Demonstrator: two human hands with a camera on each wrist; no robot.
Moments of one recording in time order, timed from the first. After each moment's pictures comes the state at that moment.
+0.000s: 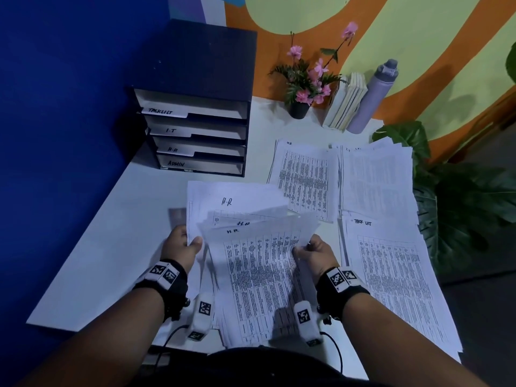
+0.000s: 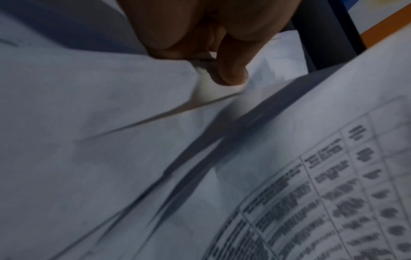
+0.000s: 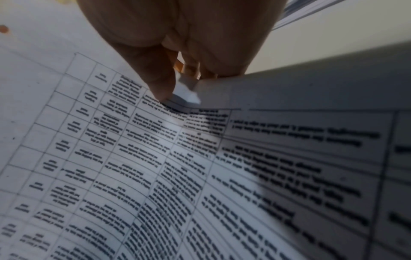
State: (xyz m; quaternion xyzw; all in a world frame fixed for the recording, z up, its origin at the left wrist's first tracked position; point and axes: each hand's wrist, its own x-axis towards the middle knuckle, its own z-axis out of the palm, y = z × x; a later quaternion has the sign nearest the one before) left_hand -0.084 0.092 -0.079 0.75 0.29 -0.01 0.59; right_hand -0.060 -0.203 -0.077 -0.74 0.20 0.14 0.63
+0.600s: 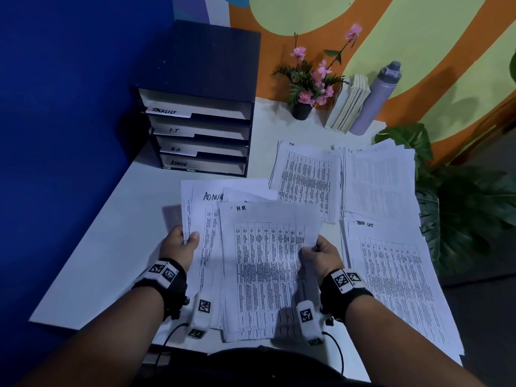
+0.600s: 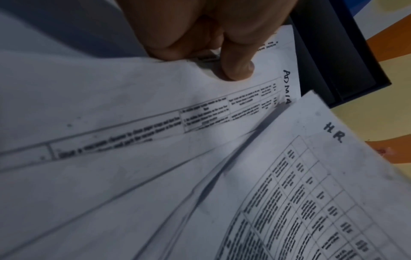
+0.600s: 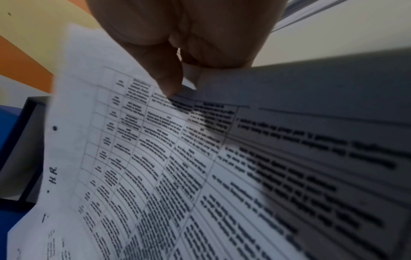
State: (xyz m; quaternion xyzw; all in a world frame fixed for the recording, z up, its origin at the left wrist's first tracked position) left_hand -0.086 0.101 -0.084 0.76 0.30 0.01 0.58; right_hand -0.061 -0.207 -0.074 -0.74 0.21 0.13 0.63
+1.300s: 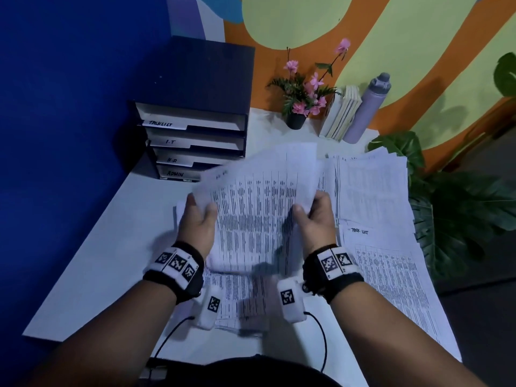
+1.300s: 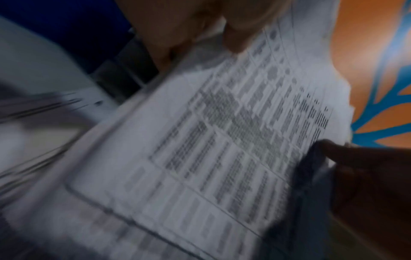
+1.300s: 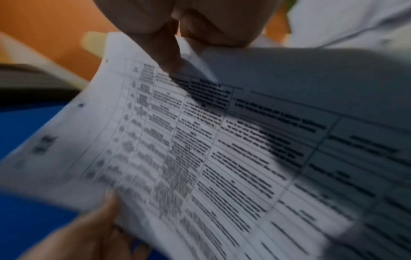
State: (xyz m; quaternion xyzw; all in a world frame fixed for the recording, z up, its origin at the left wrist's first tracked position) left_hand -0.055 0.054 0.009 0.78 0.14 0.10 0.61; right_hand -0.033 -0.155 0.029 -0.70 0.06 -0.07 0.70
